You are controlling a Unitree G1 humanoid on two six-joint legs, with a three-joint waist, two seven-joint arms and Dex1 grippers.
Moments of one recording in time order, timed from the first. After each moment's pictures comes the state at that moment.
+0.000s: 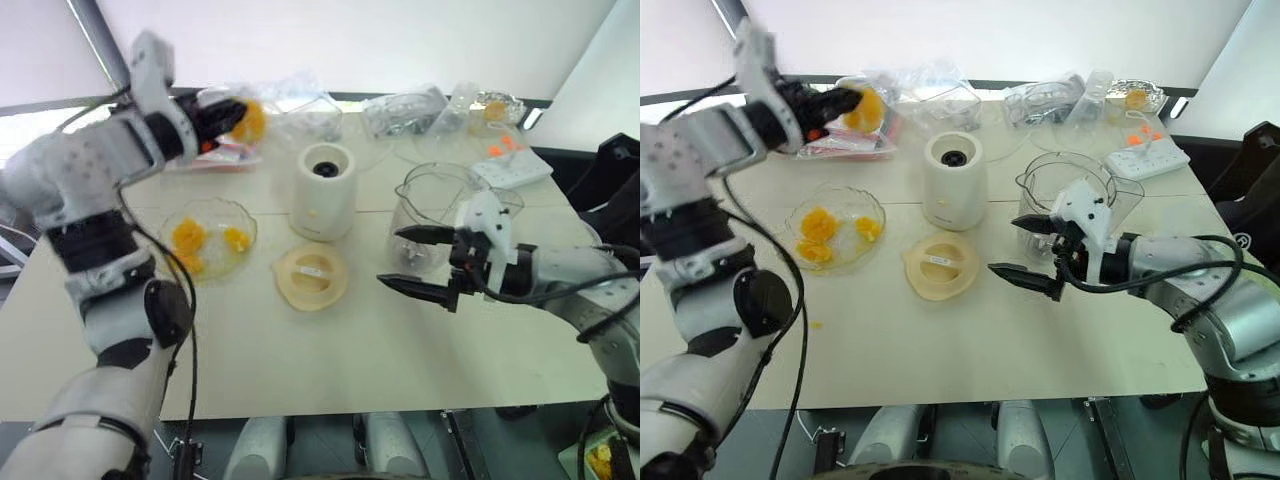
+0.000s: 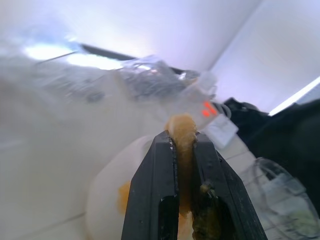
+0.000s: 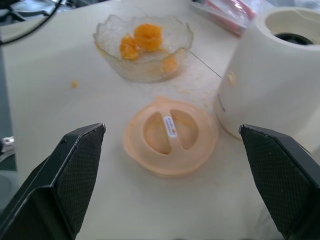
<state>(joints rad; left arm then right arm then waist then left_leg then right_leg) -1.29 0.38 0.39 0.33 -0.53 1.22 -0.49 -0.24 -0.83 -0.18 -0.61 0.74 0.84 0.74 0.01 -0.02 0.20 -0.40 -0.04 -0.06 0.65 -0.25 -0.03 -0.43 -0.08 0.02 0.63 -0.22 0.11</state>
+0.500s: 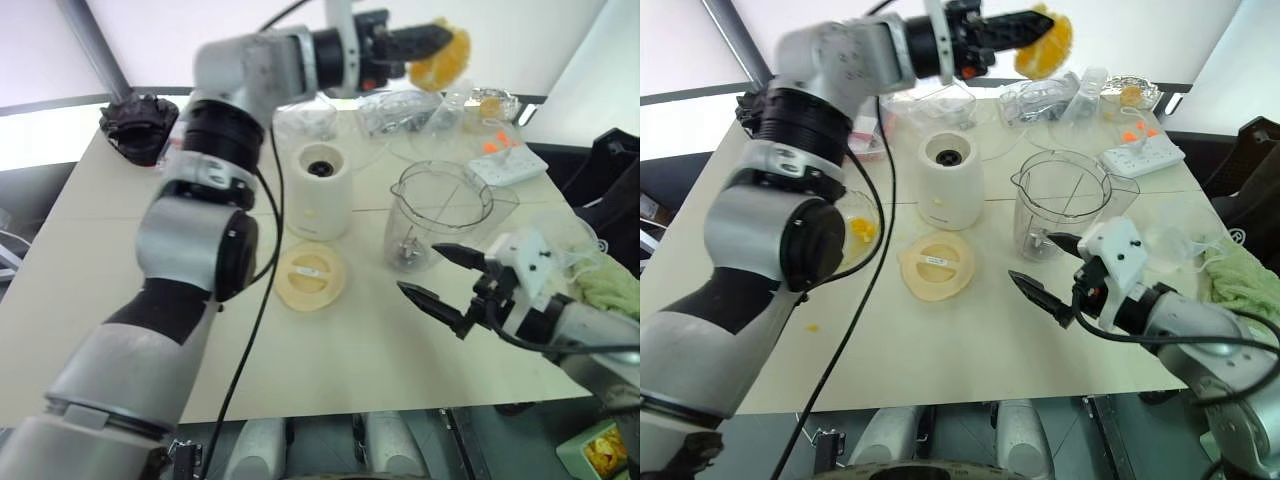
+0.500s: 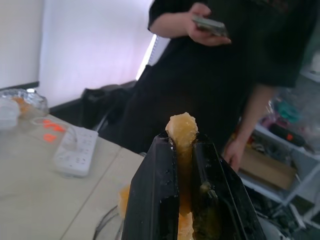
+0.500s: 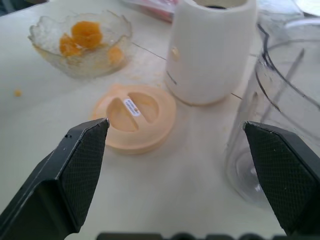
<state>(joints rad) -1.66 0.06 0.13 1.09 -0.40 0.63 -0.95 0.12 -0.71 -0.39 -0.92 0.81 0.88 0.42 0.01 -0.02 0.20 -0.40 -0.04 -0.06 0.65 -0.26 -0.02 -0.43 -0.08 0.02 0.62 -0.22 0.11</state>
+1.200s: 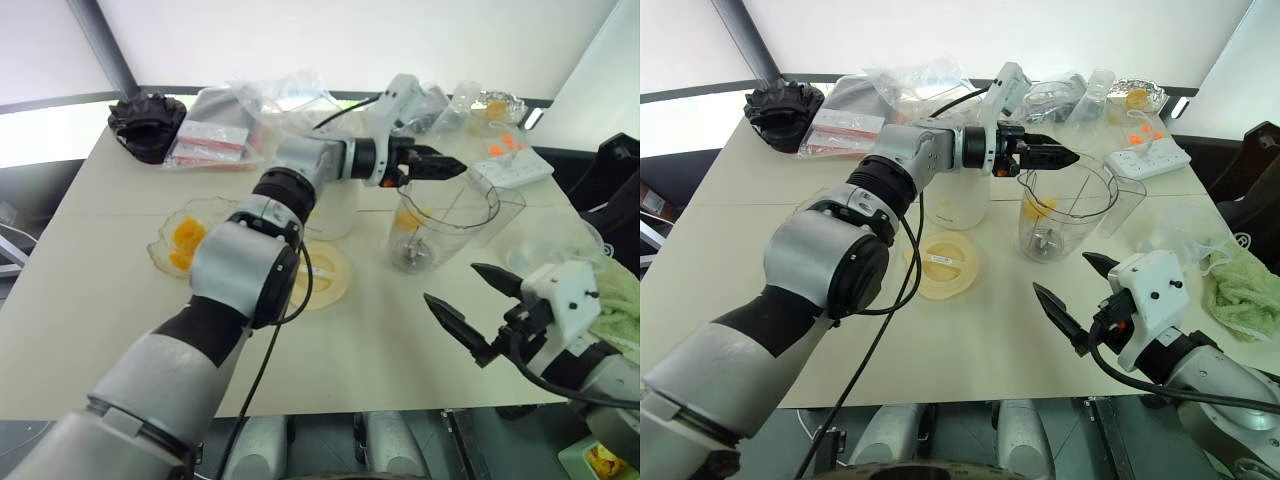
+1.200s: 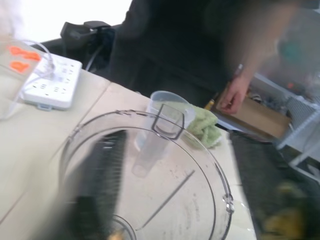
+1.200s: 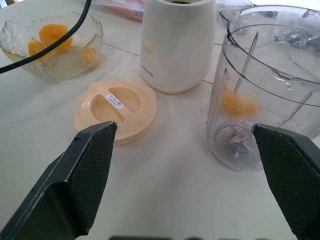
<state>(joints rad) -1.57 -0.05 0.10 1.29 -0.22 0.40 -1.02 0.44 -0.85 -0.49 -1.02 1.01 0.64 0.11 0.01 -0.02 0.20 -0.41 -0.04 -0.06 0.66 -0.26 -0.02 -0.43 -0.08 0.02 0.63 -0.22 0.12</state>
